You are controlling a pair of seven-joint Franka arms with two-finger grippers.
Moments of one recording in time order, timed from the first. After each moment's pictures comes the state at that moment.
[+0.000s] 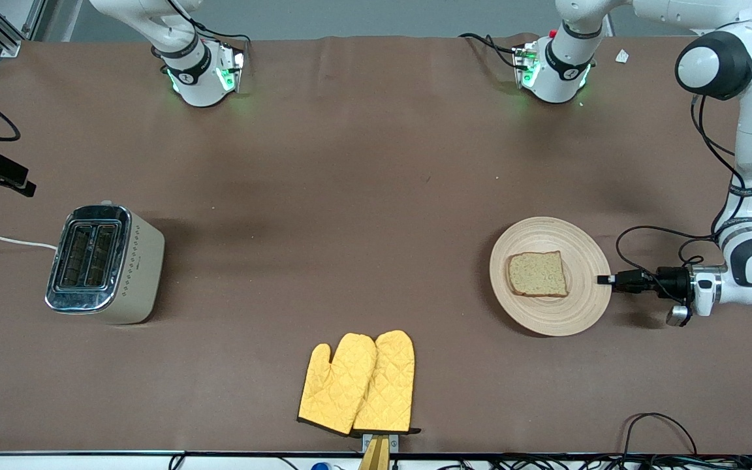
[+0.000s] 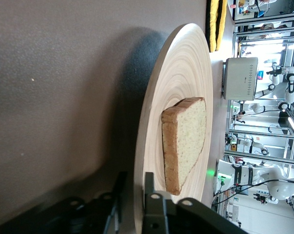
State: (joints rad) left arm 0.49 1.06 -0.15 -1.29 -0.77 1.59 0.85; right arm 0.06 0.08 -0.15 -1.45 0.01 1.53 -0.03
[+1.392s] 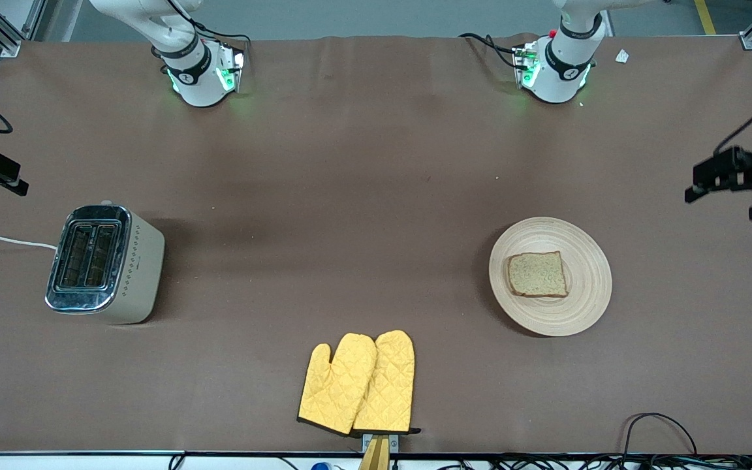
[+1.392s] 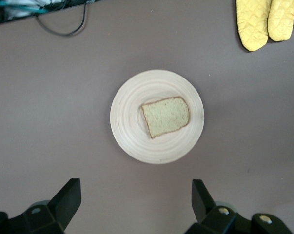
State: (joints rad) left arm 0.07 0.21 -0.15 -1.18 -0.04 1.42 0.16; right arm 0.05 0.08 -0.15 -1.43 0.03 1.53 -0.15
